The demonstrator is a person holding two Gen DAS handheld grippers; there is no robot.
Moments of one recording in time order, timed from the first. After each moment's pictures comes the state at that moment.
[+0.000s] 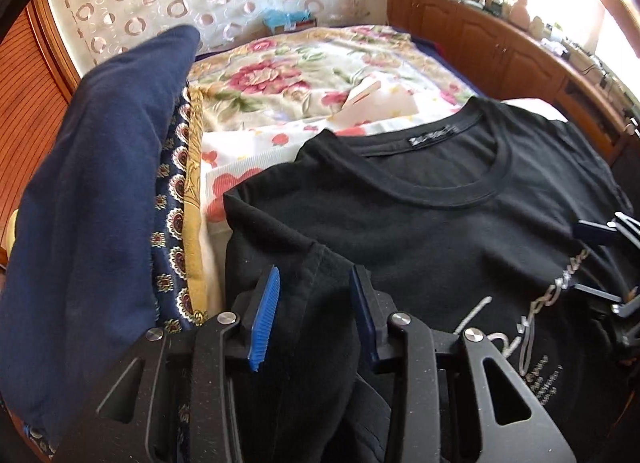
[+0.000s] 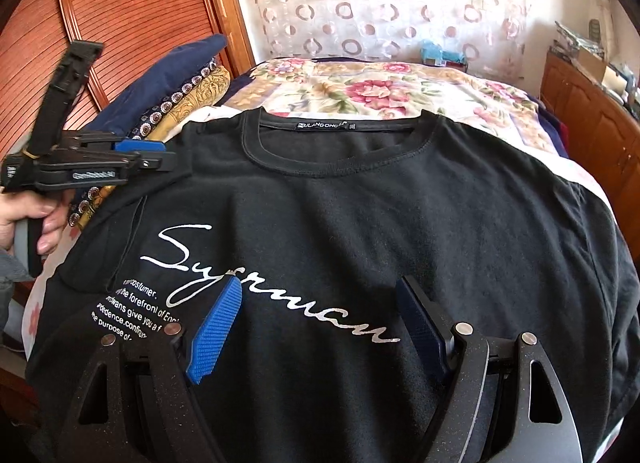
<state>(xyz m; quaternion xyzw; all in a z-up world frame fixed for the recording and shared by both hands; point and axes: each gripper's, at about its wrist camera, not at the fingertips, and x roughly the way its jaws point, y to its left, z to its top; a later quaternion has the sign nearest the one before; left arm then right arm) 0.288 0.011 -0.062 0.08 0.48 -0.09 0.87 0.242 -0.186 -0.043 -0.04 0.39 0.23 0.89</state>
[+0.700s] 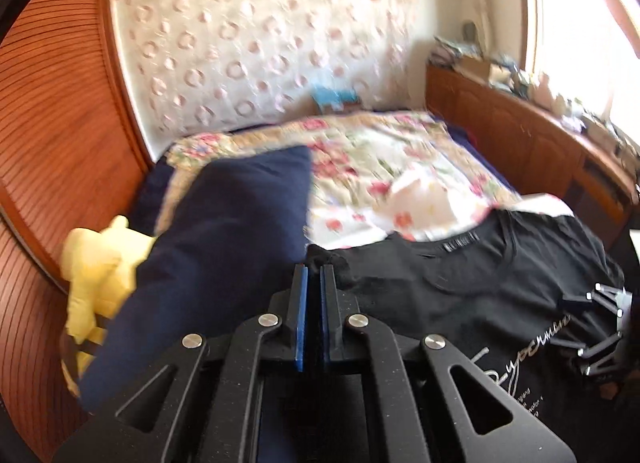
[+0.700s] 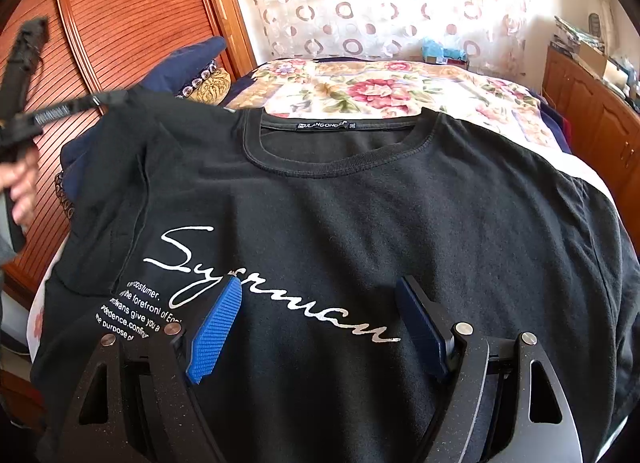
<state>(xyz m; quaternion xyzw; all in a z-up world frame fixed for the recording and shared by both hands) 0.244 0.081 0.032 0.04 0.34 -0.03 0.94 0.246 -0.191 -0.043 -0.04 0.39 0.24 0.89</state>
